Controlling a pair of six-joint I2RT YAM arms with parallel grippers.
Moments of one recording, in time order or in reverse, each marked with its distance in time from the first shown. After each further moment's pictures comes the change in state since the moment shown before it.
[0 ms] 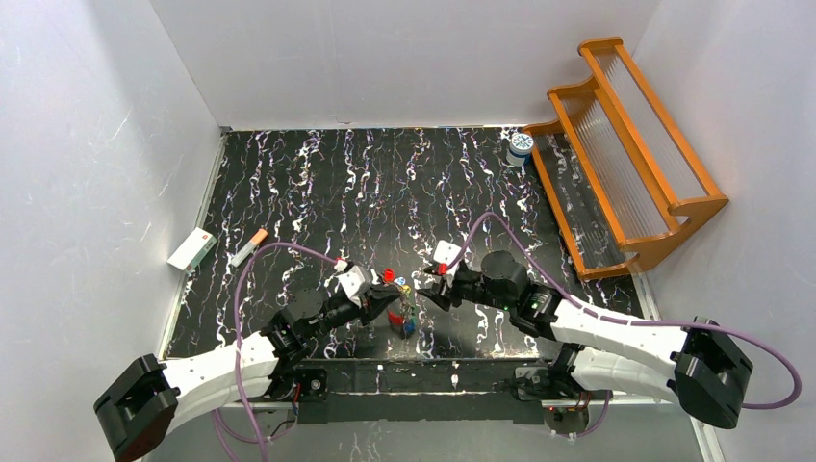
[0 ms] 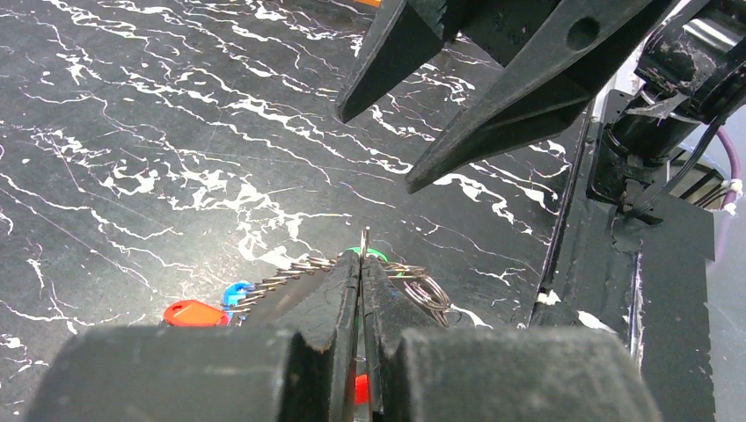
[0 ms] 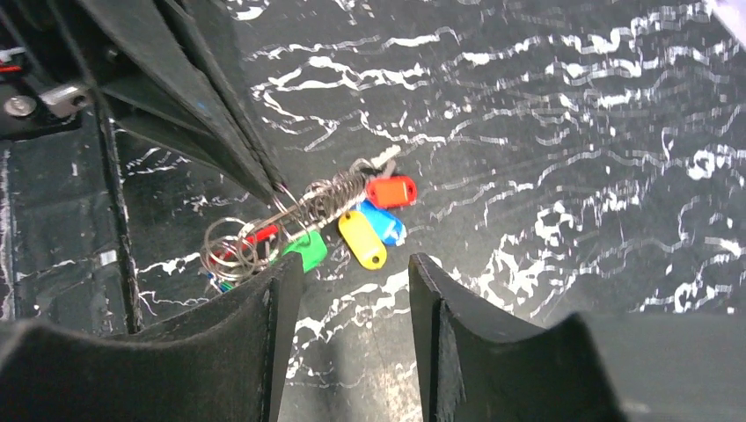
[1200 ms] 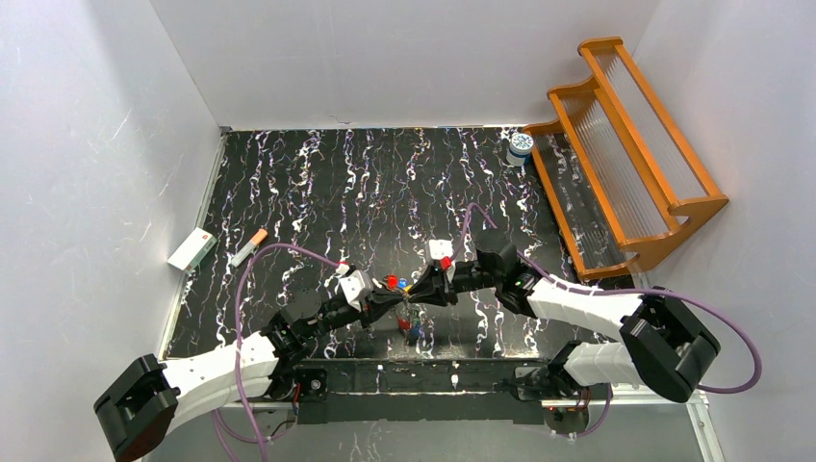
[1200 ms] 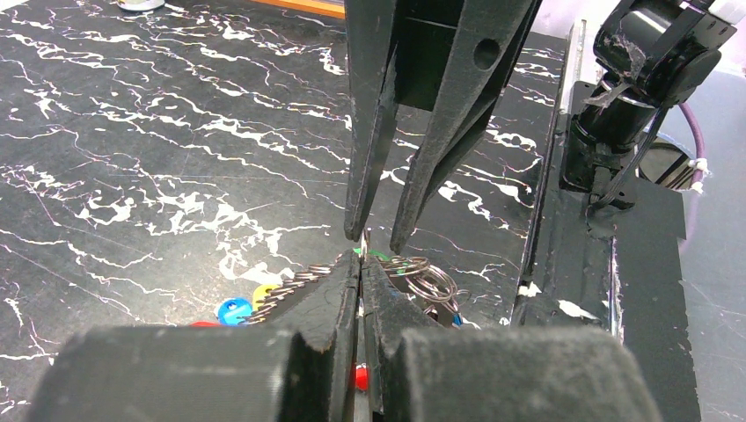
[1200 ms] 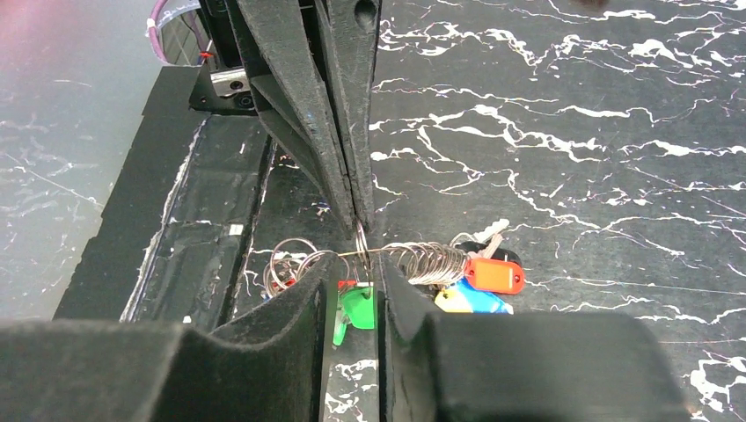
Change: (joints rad) left arm 0.000 0.000 0.000 0.027 0.085 0.036; right arm -0.184 0.248 0.046 0.193 -0.681 -0.042
